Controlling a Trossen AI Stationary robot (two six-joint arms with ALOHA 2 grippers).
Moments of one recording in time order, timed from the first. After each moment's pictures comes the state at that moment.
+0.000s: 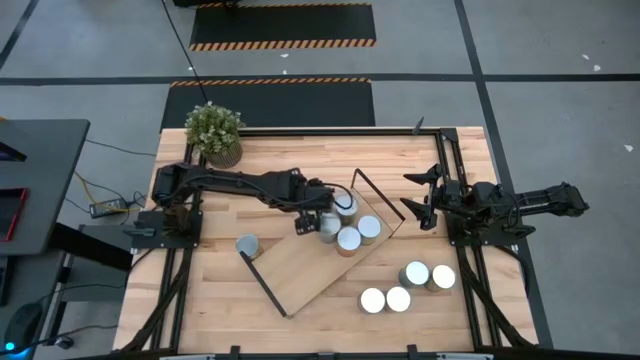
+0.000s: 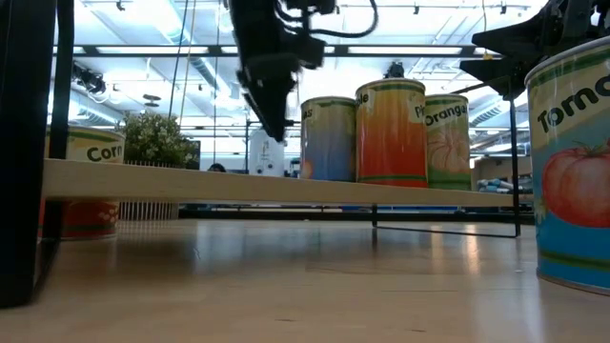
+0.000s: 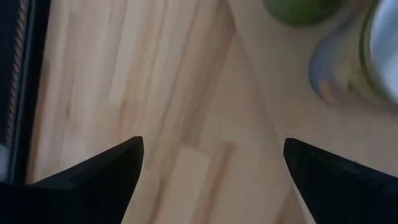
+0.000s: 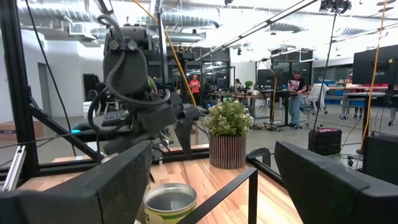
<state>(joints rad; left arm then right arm) -0.02 1.88 1.61 -1.09 -0.37 -0.26 0.07 0.18 0.01 0.43 0.32 -0.07</state>
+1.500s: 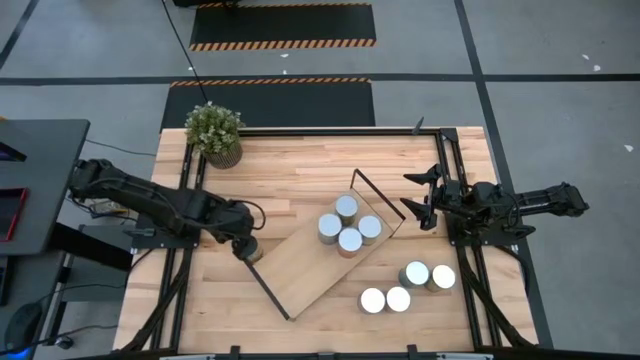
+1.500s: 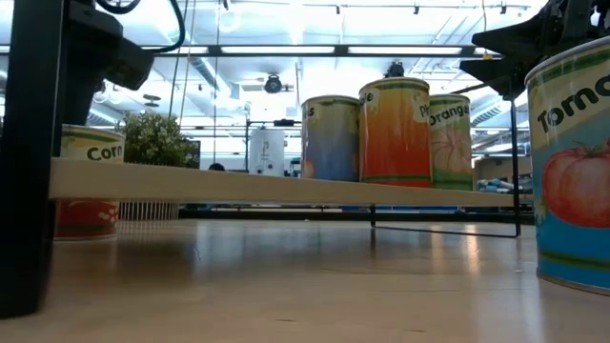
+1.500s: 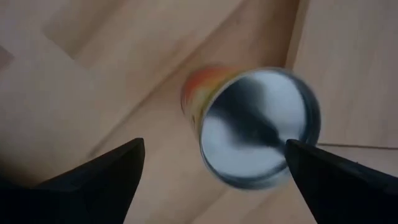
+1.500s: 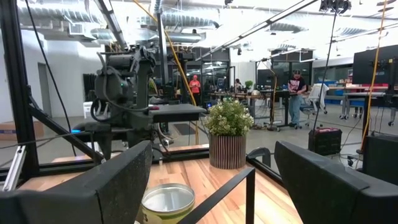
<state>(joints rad) -0.24 1.16 0.81 -0.98 0.00 -1.07 0.07 0.18 0.01 0.43 0.32 -0.07</state>
